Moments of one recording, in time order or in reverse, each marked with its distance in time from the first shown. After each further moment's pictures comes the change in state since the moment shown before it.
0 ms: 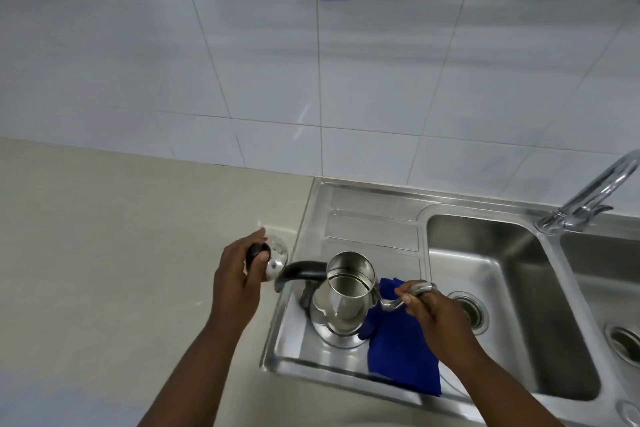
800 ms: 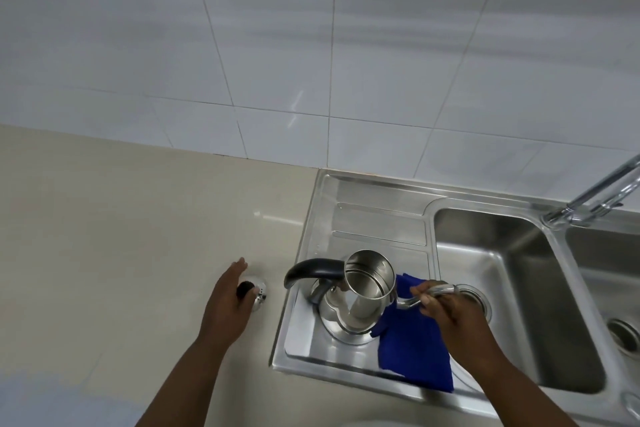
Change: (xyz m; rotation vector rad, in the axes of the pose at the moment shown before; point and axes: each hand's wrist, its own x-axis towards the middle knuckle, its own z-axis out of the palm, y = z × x) left_hand -0.019 -0.107 -0.013 0.204 -0.219 -0.217; right_hand -0.005 -0.001 0.002 0.041 0.046 0.017
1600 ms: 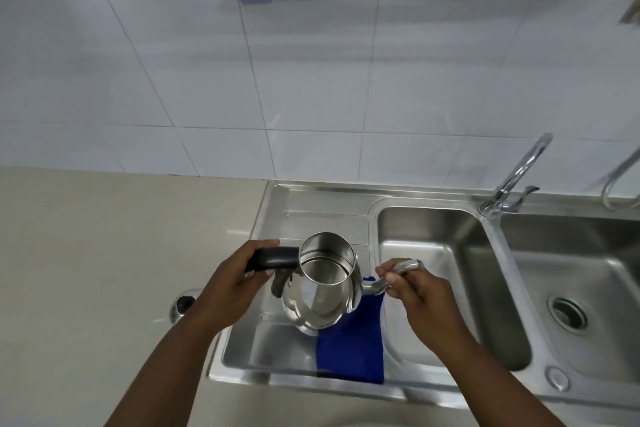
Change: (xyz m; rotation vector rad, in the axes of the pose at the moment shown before) left_hand -0.018 0.205 0.017 -0.222 -0.316 0.270; right_hand -0.011 -0.008 -0.077 0.208 0.095 -0.093
